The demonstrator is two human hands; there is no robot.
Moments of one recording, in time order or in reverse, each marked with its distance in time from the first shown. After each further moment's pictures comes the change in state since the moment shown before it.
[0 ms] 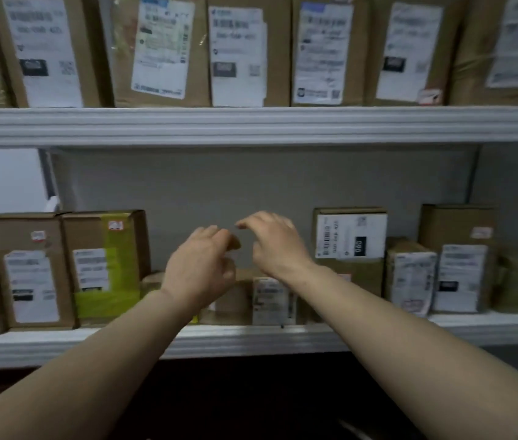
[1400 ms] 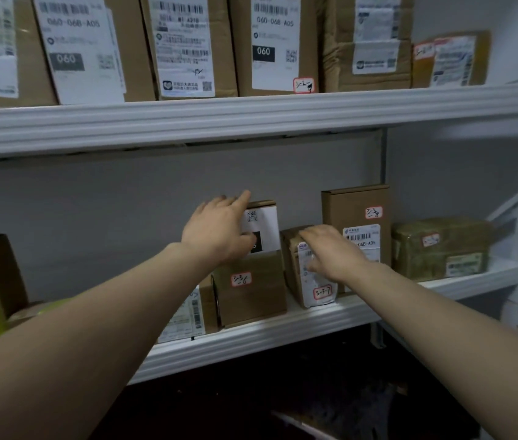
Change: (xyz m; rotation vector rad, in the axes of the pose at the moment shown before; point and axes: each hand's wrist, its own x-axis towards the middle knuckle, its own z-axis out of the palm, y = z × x) left_hand 0.089 0.150 0.054 0.060 -0.341 0.052; right_hand -0.105 0.194 -0.070 -0.217 -0.263 0.399
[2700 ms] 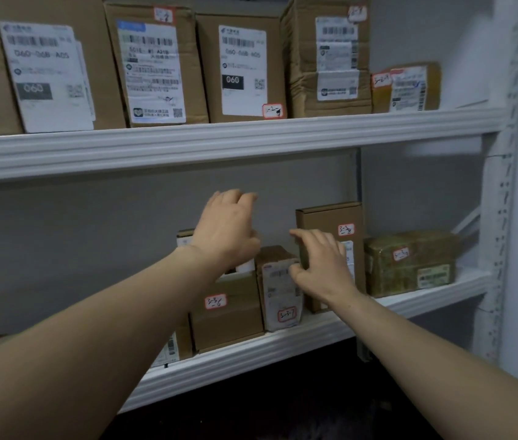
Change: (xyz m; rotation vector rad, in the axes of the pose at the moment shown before) left_hand 0.019 0.051 -0.013 -0.018 0.142 0.144; right_hand -0.023 0.011 -0.009 0.290 0.355 0.088
